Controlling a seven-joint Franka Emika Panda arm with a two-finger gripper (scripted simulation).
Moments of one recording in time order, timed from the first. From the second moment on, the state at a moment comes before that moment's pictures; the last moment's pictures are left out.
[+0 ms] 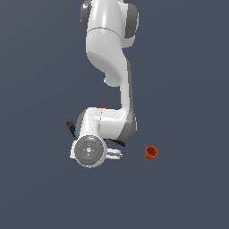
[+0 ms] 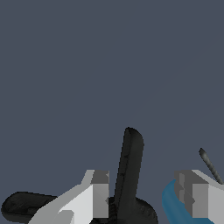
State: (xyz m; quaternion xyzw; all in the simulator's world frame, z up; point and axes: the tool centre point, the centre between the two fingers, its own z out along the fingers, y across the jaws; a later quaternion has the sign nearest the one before) arm 0.102 -0.078 0.067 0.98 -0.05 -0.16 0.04
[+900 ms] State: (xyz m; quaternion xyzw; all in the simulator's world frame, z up) arm 0.095 -0.084 0.029 0.98 -0.06 -0.17 0.04
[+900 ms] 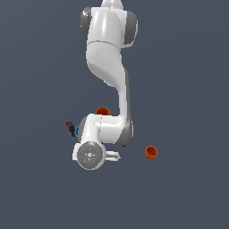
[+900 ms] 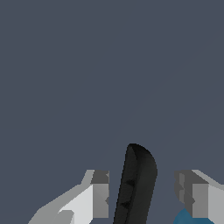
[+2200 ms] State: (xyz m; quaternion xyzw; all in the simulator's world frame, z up) arm 0.118 -0.077 0.048 0.99 -0.02 -0.13 0.02
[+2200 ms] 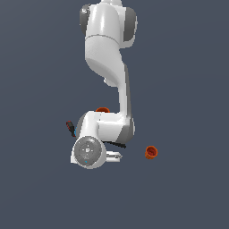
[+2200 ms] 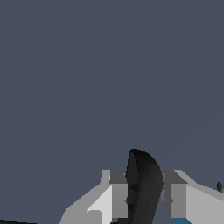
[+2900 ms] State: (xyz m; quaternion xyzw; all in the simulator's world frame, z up) arm 0.190 -0.057 0.176 0.99 0.10 0.04 -0.05
